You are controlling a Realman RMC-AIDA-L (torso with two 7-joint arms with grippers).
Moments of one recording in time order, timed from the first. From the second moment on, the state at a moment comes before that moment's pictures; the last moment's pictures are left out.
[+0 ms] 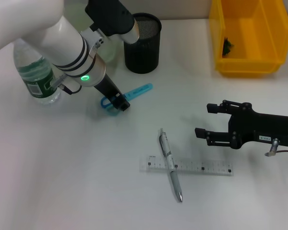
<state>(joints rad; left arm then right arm) -1.01 -2.08 1.51 0.58 2.53 0.99 -2.39 0.42 2.07 -0.91 -0.54 -1.81 -1.35 1.11</state>
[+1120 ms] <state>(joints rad) -1.00 -2.08 1.53 0.59 2.52 1.04 -2.40 0.42 2.07 -0.91 -0.54 -1.81 -1.36 1.12</state>
